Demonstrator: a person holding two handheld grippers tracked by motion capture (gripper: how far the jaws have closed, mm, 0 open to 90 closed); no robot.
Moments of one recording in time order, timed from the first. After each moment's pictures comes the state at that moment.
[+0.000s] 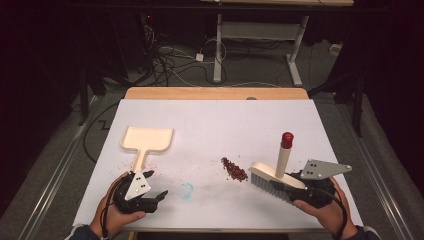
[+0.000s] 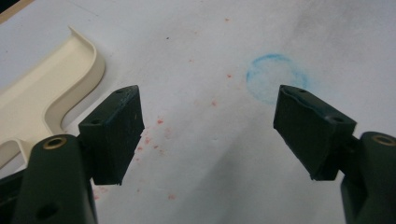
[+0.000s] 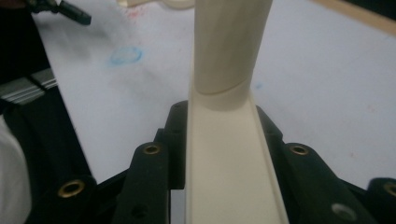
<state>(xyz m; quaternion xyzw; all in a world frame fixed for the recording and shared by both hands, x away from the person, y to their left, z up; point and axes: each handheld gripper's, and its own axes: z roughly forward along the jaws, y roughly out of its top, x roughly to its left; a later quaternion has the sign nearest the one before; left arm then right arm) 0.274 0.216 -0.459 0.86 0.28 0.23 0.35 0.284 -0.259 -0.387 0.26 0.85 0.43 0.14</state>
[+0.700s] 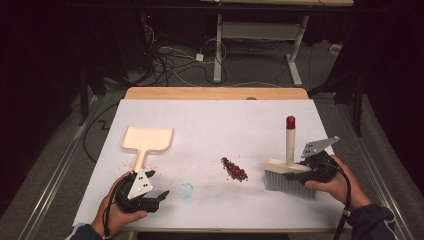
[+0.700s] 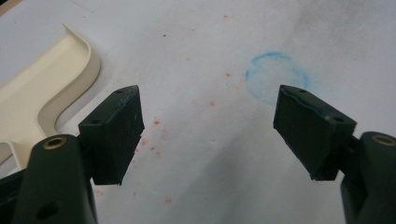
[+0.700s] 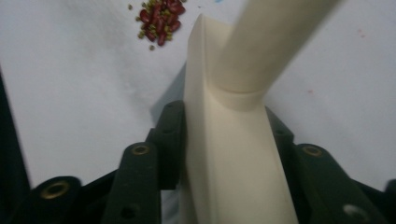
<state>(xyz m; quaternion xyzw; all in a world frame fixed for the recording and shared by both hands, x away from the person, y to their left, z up) 0.277 0.211 -0.462 0.87 0.27 0.22 0.35 0.366 -0.296 -0.408 0.24 0.92 0.30 0.07</state>
